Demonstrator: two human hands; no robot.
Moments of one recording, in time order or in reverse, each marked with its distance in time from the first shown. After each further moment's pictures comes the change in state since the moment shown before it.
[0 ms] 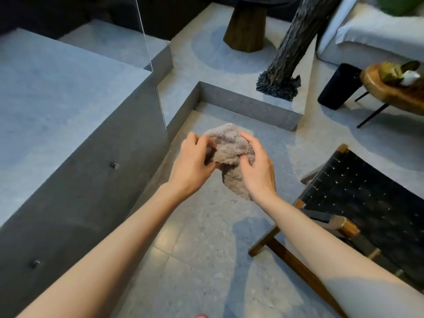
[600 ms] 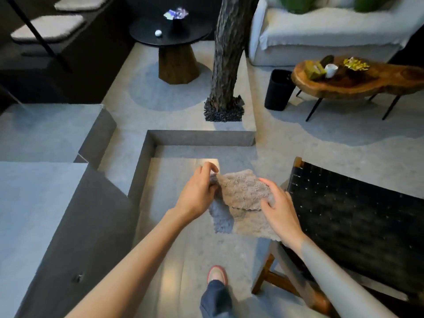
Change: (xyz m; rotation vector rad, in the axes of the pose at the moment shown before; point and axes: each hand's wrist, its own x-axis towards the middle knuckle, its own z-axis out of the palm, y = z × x) left_hand 0.217 0.113 0.041 -0.009 -0.399 0.181; right_hand 0.120 0.049 -0.150 -0.136 0.125 0.284
